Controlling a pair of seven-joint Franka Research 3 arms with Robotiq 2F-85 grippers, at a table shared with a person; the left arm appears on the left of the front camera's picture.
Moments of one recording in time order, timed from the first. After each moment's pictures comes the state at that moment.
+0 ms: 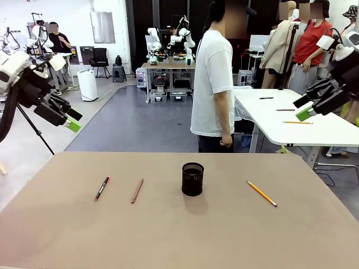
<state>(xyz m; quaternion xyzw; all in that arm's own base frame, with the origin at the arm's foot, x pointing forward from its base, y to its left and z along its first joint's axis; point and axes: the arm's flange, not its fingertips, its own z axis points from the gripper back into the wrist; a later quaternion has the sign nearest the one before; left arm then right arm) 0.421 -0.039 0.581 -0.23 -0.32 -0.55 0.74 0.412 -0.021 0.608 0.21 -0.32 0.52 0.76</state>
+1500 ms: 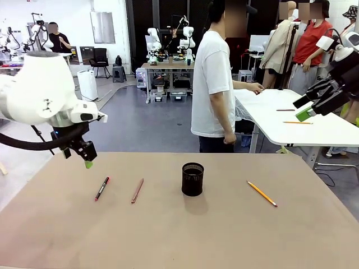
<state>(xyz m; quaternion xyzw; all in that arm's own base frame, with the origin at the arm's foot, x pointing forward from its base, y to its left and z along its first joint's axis) 0.474 -0.108 0.461 0.05 -0.10 -0.23 0.97 0.412 -0.021 0.607 0.21 -0.32 0.52 0.76</state>
